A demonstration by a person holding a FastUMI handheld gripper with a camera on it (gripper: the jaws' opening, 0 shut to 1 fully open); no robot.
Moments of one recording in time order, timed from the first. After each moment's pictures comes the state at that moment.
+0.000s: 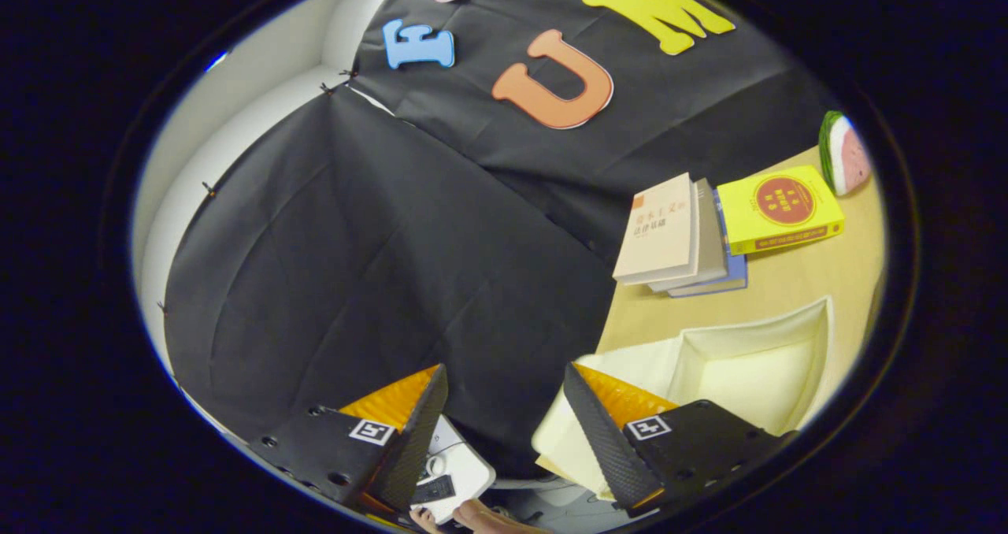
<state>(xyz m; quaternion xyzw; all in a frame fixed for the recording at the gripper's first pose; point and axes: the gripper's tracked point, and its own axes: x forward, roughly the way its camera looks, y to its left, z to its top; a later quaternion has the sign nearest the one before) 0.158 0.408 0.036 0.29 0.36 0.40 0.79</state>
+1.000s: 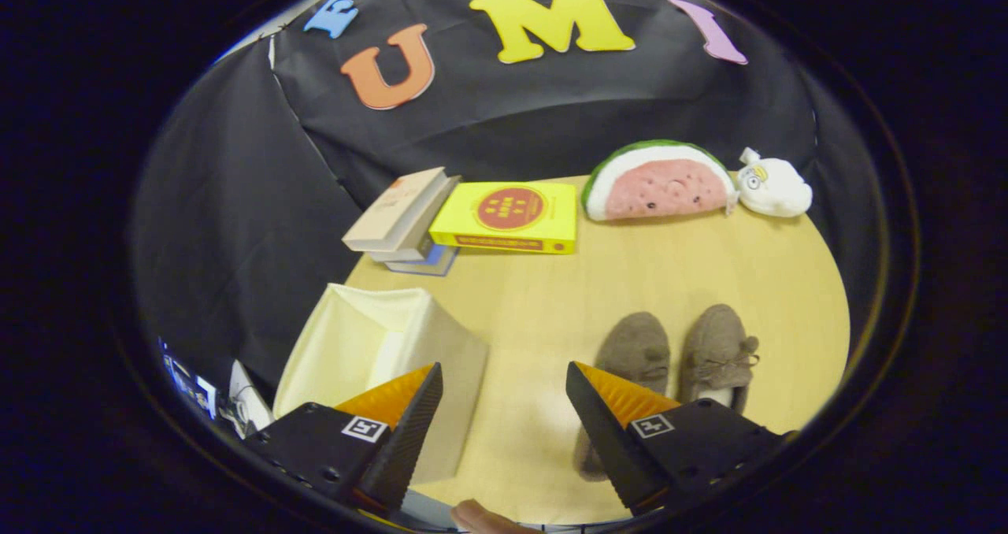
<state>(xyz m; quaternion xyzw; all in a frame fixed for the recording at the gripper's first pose) 0.218 0.081 -0.144 0.07 0.44 0.13 0.89</state>
